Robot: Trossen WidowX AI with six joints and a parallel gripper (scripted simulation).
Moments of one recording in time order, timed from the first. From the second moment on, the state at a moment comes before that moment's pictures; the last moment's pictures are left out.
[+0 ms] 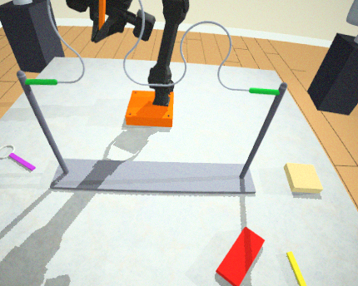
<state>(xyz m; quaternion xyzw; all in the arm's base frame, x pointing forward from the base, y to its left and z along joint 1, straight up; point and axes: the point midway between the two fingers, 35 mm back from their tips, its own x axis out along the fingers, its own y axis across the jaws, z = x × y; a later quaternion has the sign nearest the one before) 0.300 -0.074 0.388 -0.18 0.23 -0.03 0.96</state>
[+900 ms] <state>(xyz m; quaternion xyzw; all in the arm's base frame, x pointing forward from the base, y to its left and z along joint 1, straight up) 0.302 -0.084 0.393 -0.34 0.19 -0.08 0.92</state>
